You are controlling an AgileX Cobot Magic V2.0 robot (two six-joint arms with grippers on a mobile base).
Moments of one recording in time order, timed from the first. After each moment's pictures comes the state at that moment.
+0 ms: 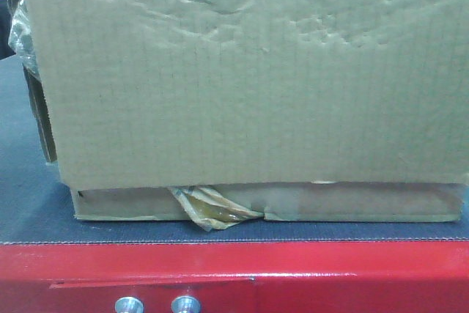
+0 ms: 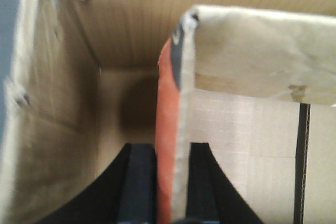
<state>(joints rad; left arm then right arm) -0.61 1.92 -2.06 0.33 1.24 -0.68 -0.07 0.00 0.00 0.06 0.01 -0.03</state>
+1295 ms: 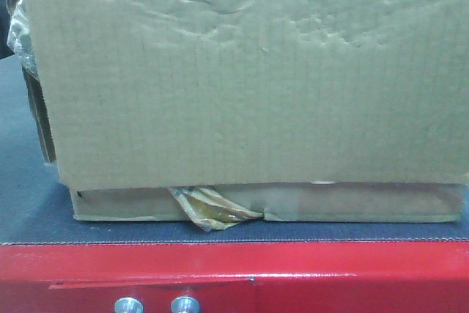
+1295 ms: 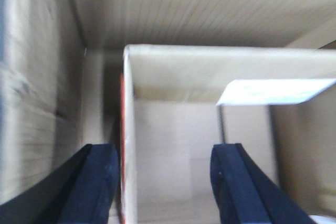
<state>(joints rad) -0.55 1.86 -2.08 0.22 1.23 -0.61 -0.07 0.00 0.00 0.06 0.01 -0.03</state>
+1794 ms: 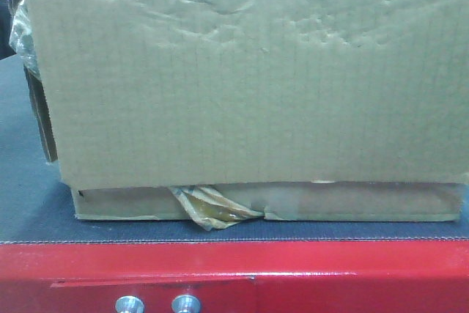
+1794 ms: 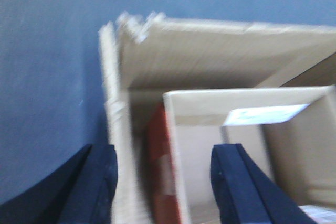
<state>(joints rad) -0.42 1.72 -2.01 0.13 1.23 -0.44 -0.07 0.00 0.00 0.06 0.01 -0.03</state>
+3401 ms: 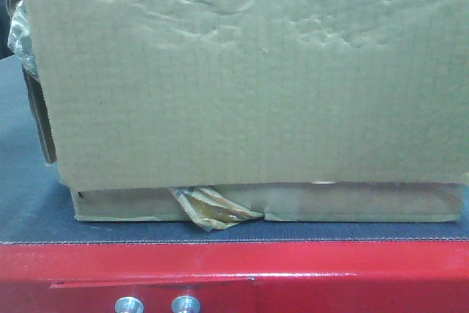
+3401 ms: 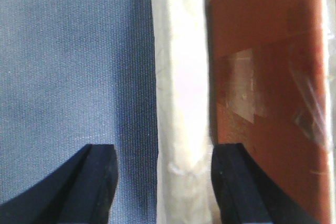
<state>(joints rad) -0.41 1.75 -1.68 0.11 1.22 -0.43 -0.07 0.00 0.00 0.06 -0.03 -0.03</state>
